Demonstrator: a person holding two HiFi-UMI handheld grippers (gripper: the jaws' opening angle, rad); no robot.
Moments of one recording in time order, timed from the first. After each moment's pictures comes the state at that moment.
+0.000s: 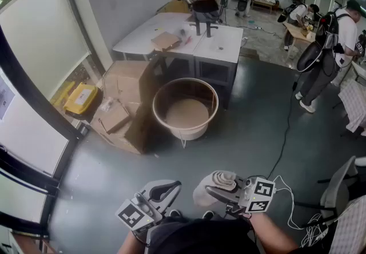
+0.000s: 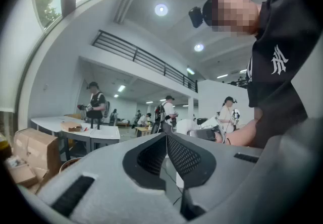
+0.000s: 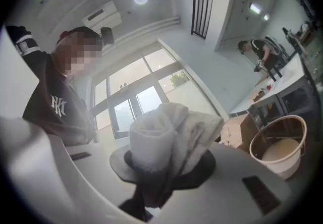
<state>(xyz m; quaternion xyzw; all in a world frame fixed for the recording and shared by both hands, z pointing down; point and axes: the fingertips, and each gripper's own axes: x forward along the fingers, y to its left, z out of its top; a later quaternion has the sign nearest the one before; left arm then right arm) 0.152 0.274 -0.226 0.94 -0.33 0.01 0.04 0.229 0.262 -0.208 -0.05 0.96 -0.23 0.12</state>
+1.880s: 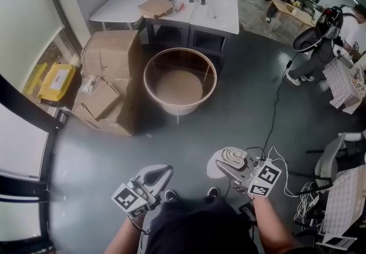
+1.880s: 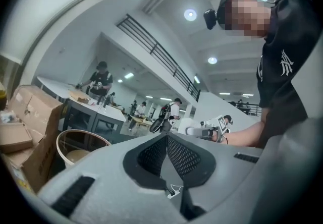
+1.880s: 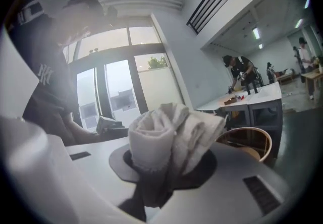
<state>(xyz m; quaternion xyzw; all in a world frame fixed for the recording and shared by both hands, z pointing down) -0.053 0.188 -0.122 0.95 -0.28 -0.05 0.16 0.092 0.166 -0.124 -0.25 0.95 -0.17 -0.02</state>
